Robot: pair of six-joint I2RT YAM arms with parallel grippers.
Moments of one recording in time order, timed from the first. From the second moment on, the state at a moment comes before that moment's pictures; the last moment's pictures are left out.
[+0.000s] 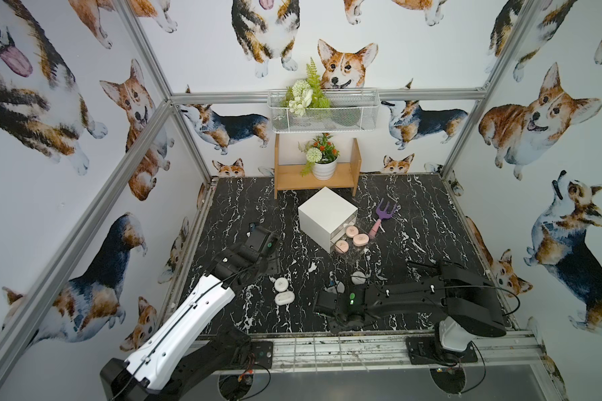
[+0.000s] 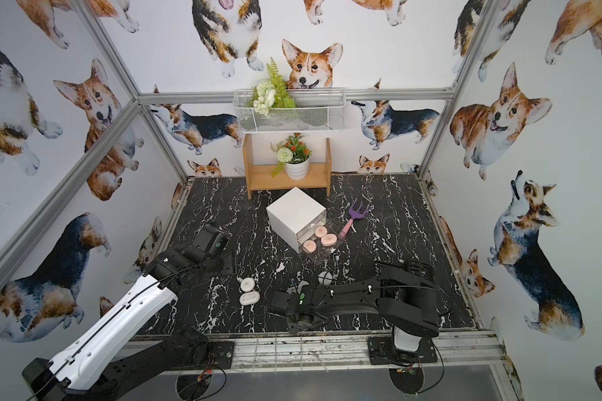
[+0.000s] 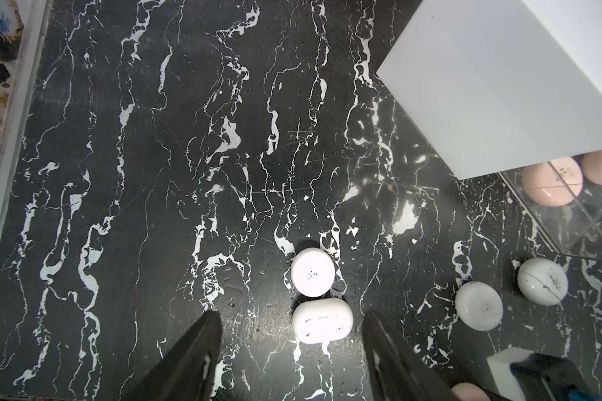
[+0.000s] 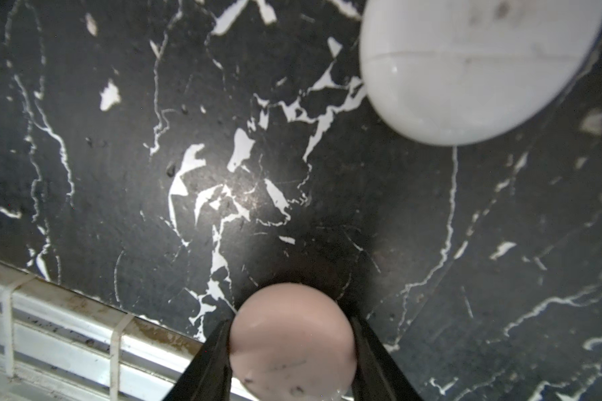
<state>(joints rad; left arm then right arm) -0.52 0.98 0.98 -1.08 -0.26 -0.60 1.30 1.71 0.97 -0.66 0.08 0.98</state>
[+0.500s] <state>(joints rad) -0.52 0.98 0.97 -1.07 -0.26 -0.60 1.06 1.45 1.27 -0.86 0.24 0.85</state>
